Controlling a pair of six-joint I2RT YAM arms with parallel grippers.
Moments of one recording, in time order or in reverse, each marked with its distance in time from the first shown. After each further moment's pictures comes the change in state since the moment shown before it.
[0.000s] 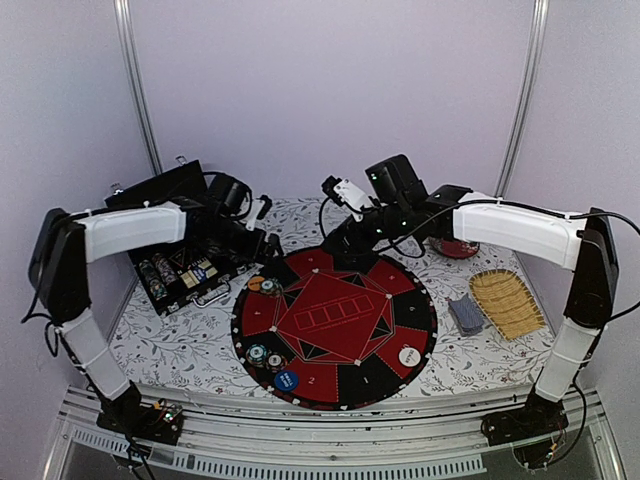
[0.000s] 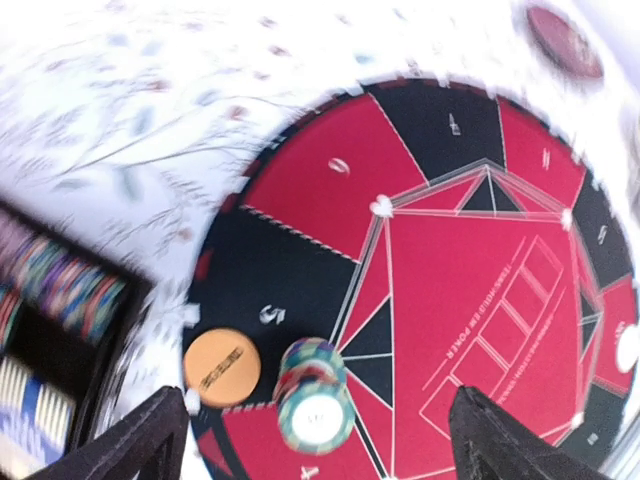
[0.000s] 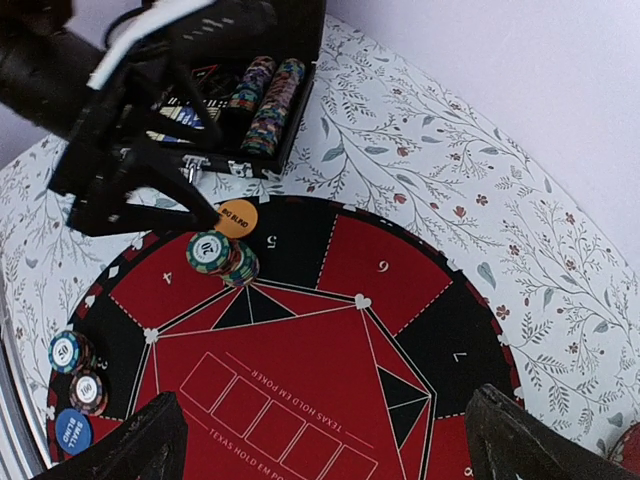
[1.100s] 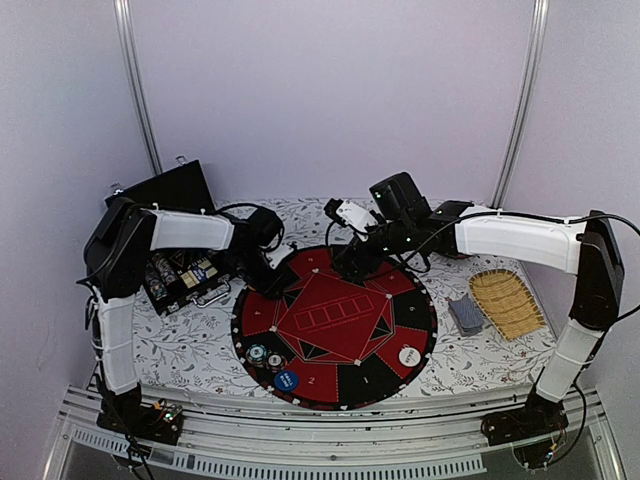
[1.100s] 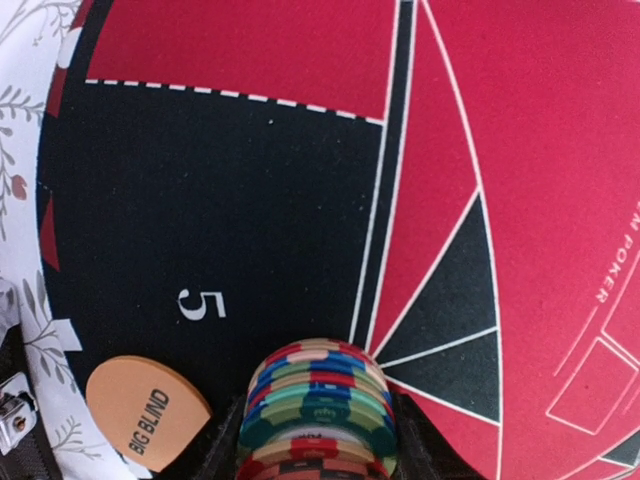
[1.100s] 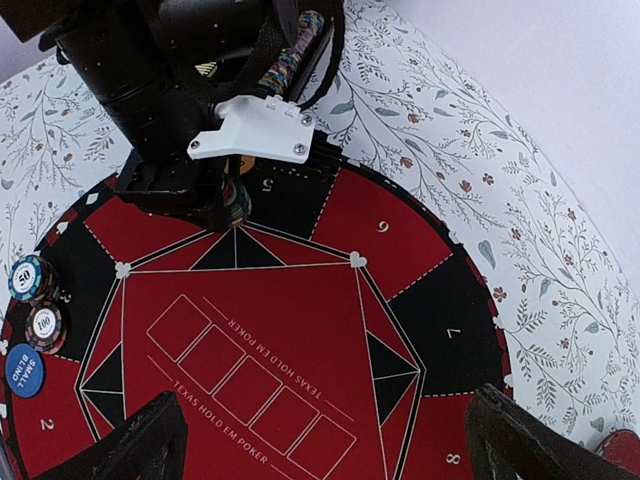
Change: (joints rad) left arm -0.043 0.317 0.122 -0.161 -0.049 0.231; right arm 0.000 -0.032 -0.132 0.055 0.015 -0.135
